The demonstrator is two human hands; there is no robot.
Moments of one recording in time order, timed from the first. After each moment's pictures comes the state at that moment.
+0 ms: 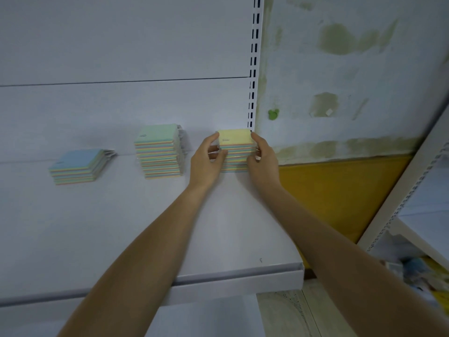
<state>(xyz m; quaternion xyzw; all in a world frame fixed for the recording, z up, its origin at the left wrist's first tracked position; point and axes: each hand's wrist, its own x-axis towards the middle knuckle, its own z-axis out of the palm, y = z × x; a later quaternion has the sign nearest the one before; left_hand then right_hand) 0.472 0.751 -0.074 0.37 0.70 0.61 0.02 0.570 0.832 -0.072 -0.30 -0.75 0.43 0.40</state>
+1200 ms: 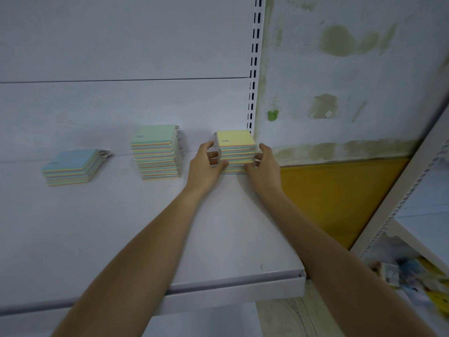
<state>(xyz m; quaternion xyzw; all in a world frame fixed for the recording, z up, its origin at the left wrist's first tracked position) 0.472 0.747 -0.073 0.35 0.75 0.55 0.08 0.580 0.824 -0.065 -0.35 -0.77 0.42 0.33</state>
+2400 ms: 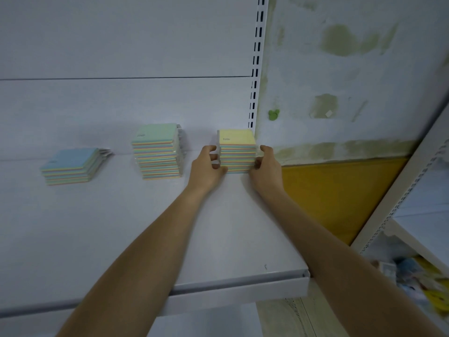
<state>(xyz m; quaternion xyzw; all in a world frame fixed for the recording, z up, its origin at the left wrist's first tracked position) 0.472 0.745 -0.073 0.35 0.78 0.51 0.09 0.577 0.826 -0.067 -0.37 -0.79 0.37 0.31</state>
